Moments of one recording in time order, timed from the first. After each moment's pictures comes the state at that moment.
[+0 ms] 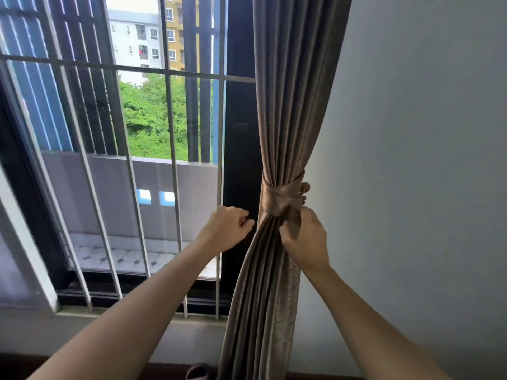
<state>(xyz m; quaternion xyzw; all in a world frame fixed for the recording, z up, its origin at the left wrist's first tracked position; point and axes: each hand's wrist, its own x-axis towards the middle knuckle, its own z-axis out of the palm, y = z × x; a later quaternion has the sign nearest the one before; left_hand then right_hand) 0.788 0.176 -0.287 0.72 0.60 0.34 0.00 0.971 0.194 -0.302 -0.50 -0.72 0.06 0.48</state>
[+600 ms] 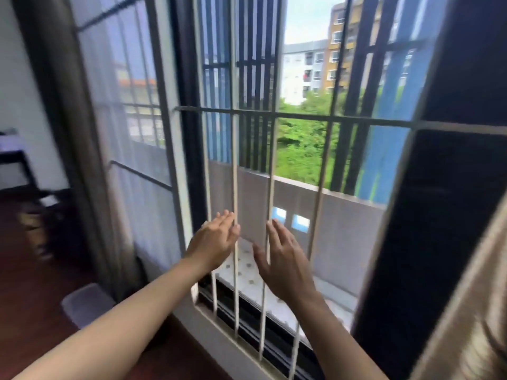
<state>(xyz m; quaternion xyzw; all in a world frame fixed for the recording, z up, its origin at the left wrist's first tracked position) 0.526 0.153 -0.265 0.44 0.86 0.24 -0.09 0.677 0.243 -0.272 -0.19 -0.92 0.10 0.34</state>
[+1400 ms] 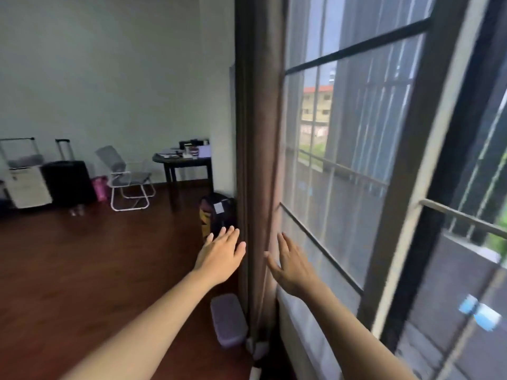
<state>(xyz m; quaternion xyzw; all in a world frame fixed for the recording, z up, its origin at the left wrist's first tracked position) 0.162 -0.092 -0.154 0.15 0.98 0.12 -0.12 0.202 0.088 -0.166 0.07 -0.96 0.23 0.13</state>
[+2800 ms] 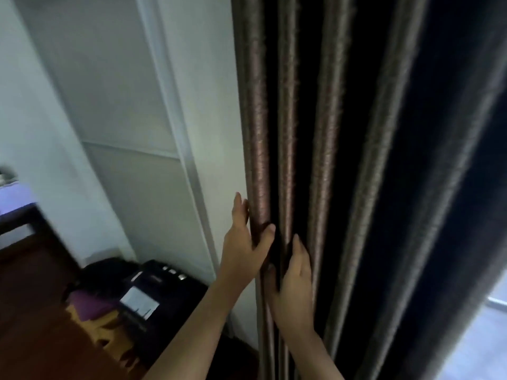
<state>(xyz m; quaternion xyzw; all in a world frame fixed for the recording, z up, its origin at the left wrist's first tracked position) -0.582 -0.108 -0.158 0.46 0.71 0.54 0.02 -0.488 -0.079 -0.227 -0.35 -0.77 0.30 0.45</state>
